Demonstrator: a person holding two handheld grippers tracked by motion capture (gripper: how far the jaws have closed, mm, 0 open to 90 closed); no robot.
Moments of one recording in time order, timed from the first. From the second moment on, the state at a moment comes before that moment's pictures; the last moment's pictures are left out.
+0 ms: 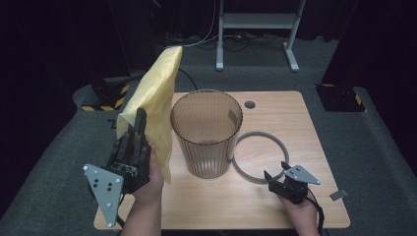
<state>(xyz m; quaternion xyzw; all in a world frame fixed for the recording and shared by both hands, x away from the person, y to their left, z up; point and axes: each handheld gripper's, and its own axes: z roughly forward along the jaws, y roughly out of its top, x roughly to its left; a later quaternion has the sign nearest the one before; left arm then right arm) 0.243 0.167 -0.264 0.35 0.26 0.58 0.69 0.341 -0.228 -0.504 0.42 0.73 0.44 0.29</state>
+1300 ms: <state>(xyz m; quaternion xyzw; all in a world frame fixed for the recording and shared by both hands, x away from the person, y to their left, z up) 0.299 0.158 -0.297 0.41 0.28 0.55 0.67 0.326 -0.214 -0.488 0.40 0.73 0.47 0.30</state>
